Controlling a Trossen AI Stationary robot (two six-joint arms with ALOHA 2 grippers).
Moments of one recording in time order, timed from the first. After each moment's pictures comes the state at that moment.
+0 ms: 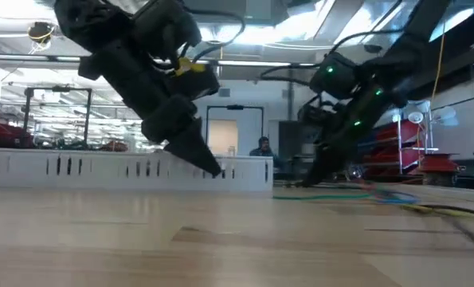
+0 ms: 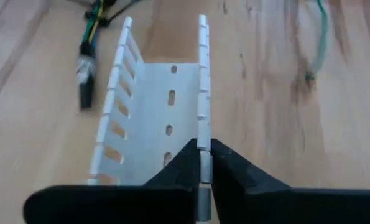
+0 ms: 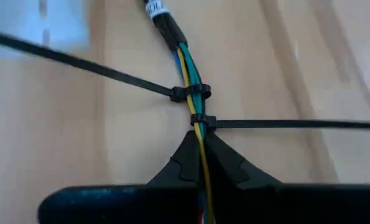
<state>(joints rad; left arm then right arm) -0.13 1.73 0.77 0.19 -0.28 -0.13 -0.26 1.59 0.60 0.01 0.00 -0.14</state>
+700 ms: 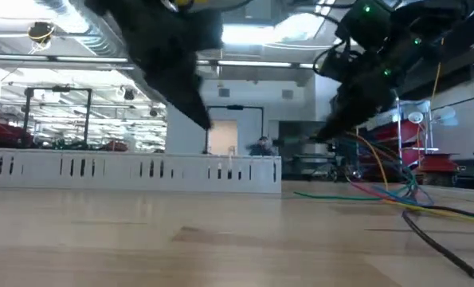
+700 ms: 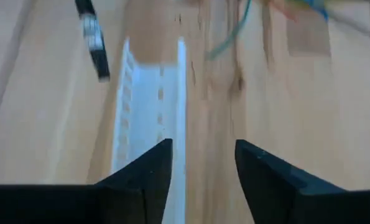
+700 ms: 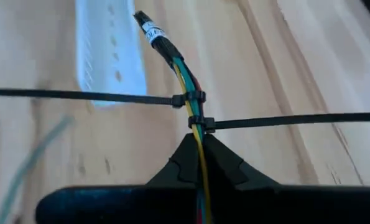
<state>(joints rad) -0.20 1.57 1.02 -0.42 -0.25 -0.20 -0.07 1.32 0.60 -0.04 0.09 0.00</state>
